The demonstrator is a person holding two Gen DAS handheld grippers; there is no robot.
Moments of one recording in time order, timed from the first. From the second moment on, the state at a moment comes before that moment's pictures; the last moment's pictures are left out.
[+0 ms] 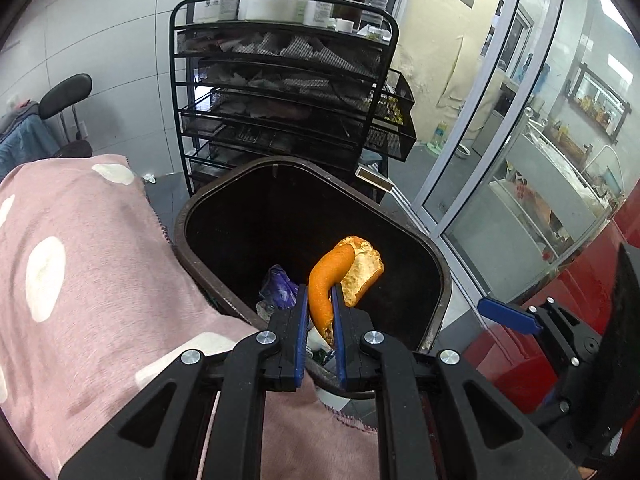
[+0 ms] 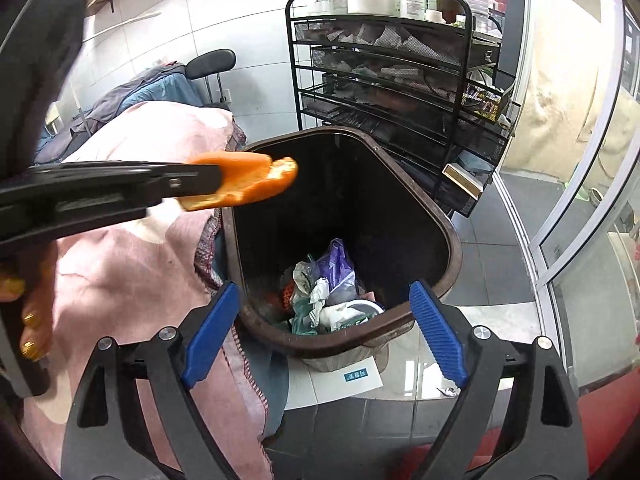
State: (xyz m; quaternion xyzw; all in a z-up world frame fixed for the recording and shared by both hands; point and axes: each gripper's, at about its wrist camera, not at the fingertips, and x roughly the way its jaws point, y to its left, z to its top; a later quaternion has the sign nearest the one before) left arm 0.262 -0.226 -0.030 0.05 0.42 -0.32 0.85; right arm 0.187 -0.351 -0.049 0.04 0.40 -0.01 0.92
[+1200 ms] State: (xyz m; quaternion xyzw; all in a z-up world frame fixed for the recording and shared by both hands) left arm 0.195 -0.124 0.018 0.01 0.27 -0.21 0.94; right arm 0.160 -0.337 -0.046 0.05 0.37 -0.01 0.93
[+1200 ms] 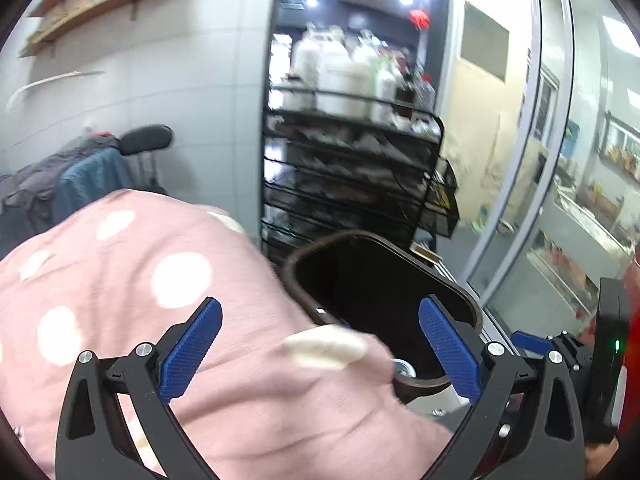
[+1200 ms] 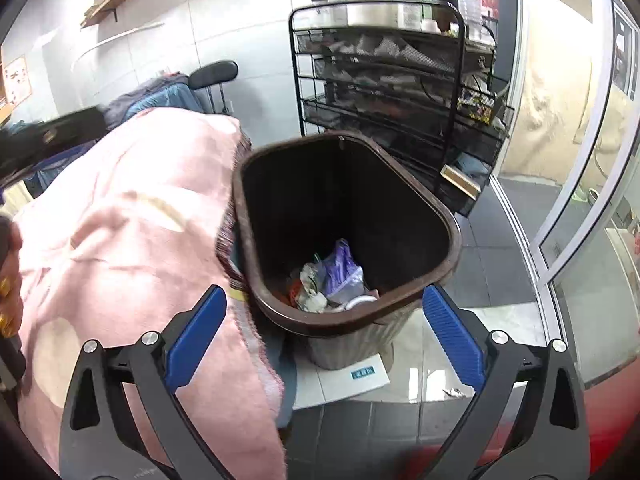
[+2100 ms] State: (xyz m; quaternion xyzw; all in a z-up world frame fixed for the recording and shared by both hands) left arm 0.047 0.006 0.024 -0.05 0.17 0.00 0.98; right arm 0.061 -0.210 0.021 0.00 0.16 0.06 0.99
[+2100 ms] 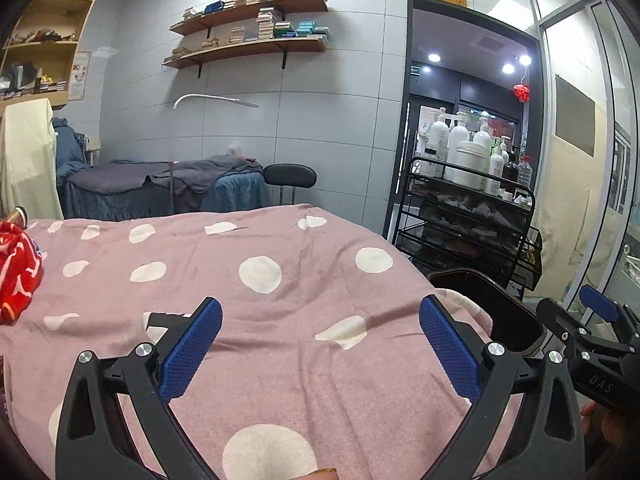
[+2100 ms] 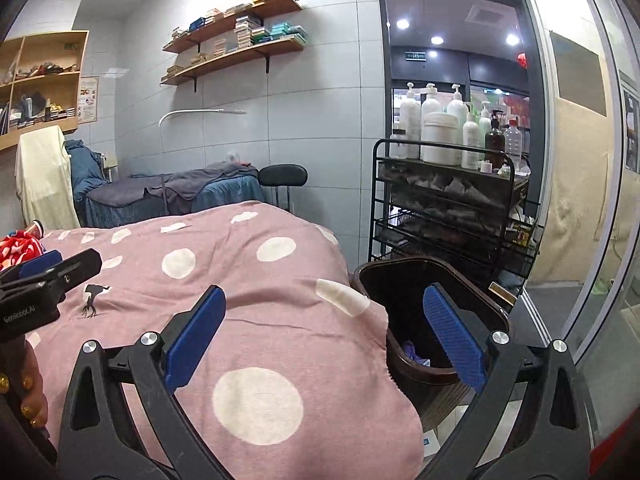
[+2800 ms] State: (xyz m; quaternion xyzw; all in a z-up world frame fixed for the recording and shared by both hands) left arm 0.023 0.000 0.027 -0.02 0.14 0.01 0.99; right arm 0.034 -0.203 0.026 0.00 0.15 0.05 0.99
